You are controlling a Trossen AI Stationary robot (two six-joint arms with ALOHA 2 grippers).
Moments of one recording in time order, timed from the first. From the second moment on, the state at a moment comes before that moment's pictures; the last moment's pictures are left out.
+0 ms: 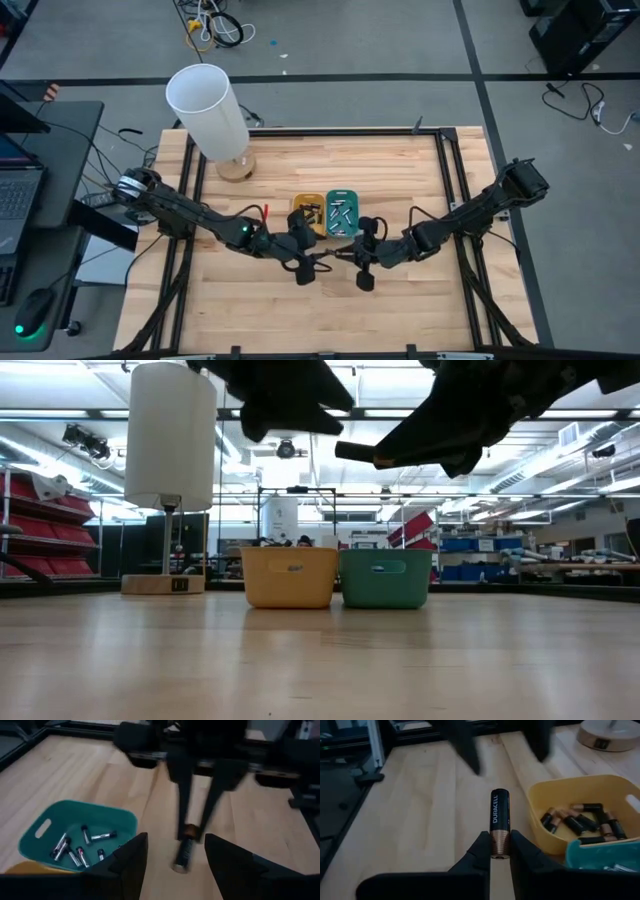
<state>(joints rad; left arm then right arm) -0.35 1.60 1.05 0.03 -0.43 -0.32 0.41 1.55 0.77 0.26 0.42 0.35</state>
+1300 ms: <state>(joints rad) -0.24 1.60 1.07 -0.04 -0.12 -0.22 0.42 1.55 0.77 0.40 0.44 0.31</state>
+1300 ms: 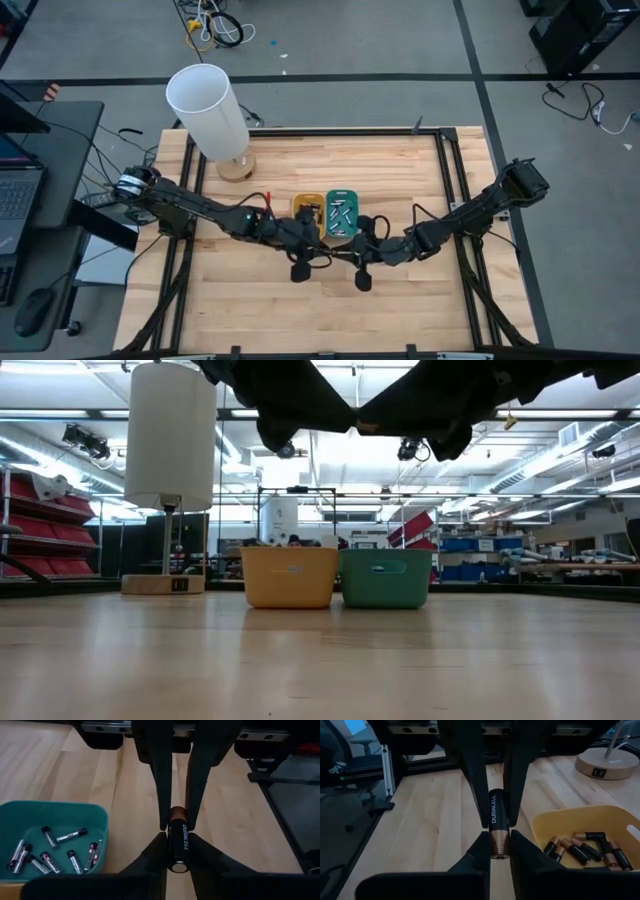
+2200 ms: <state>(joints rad) -0.19 1.53 1.07 -0.16 -0.29 -0.32 0.35 1.55 0.79 0.39 0.54 0.38</state>
